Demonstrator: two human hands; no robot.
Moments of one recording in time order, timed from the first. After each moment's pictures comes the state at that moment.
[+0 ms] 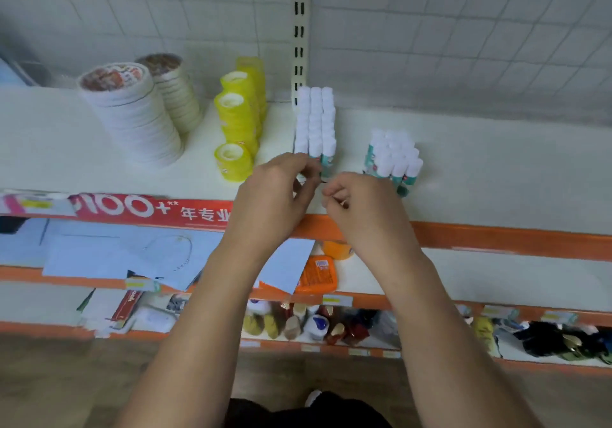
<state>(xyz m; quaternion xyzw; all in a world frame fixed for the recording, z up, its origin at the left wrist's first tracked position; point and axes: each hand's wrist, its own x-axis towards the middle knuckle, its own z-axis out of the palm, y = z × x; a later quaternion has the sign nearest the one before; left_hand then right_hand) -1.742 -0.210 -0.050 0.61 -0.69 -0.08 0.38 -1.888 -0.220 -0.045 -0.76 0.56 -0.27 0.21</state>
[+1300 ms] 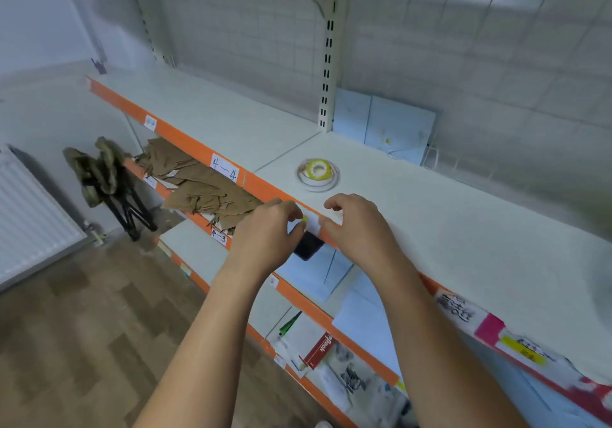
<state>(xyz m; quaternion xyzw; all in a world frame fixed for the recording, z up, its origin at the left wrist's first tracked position) -1.091 -0.046 -0.056 0.86 -0.45 0.01 0.24 -1.201 -0.172 -0.052 -0.90 0.31 -0.17 0.24</state>
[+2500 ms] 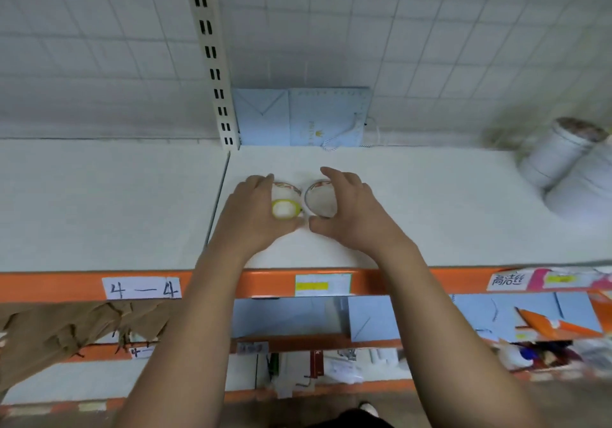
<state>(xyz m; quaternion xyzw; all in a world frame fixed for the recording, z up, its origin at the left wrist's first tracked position) -0.912 -0.225 -0.083 0.68 -0.69 -0.14 0.23 -1.097 -0.234 -0.061 -0.78 0.57 -0.18 0.19</state>
